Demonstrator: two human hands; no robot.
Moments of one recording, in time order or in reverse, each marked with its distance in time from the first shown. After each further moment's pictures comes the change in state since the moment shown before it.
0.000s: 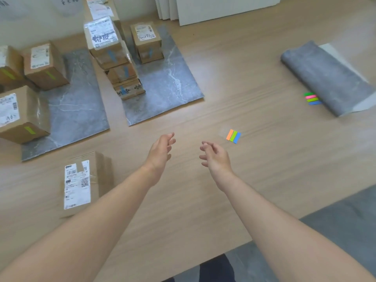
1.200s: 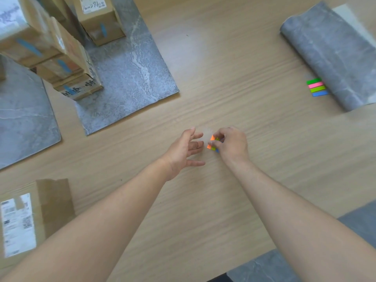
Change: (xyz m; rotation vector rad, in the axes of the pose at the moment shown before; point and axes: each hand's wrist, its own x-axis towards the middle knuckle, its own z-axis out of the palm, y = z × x) left_hand 0.108 0.014 0.136 -0.075 -0.306 -0.347; right_hand 0.167 -0.004 -0.105 -0.891 0.095 -0.251
